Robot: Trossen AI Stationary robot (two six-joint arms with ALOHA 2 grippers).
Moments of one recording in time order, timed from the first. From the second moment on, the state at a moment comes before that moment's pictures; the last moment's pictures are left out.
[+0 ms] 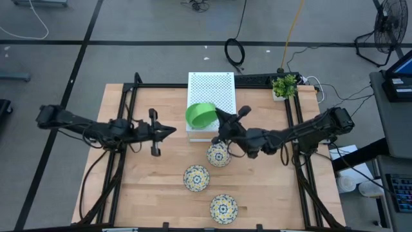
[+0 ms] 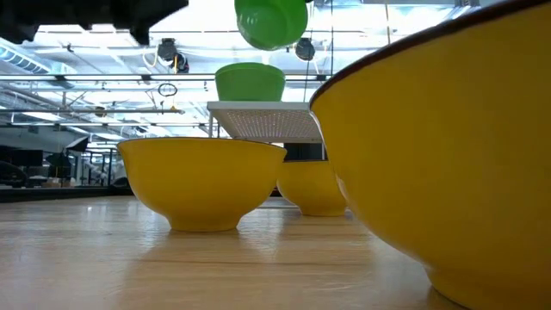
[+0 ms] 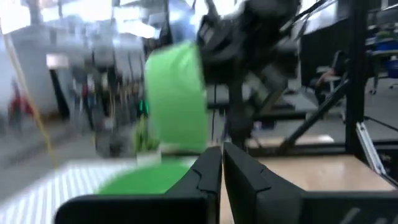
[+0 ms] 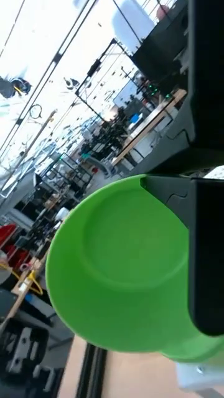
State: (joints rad) left arm -0.17 0.82 0.34 0.68 -0.28 0.18; right arm 0.26 1.54 1.11 0.55 1.11 -0.73
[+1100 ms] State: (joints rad) left arm -0.09 1.10 0.45 1.00 -0.44 0.33; right arm 0.04 1.54 1.11 0.77 0.81 -0.78
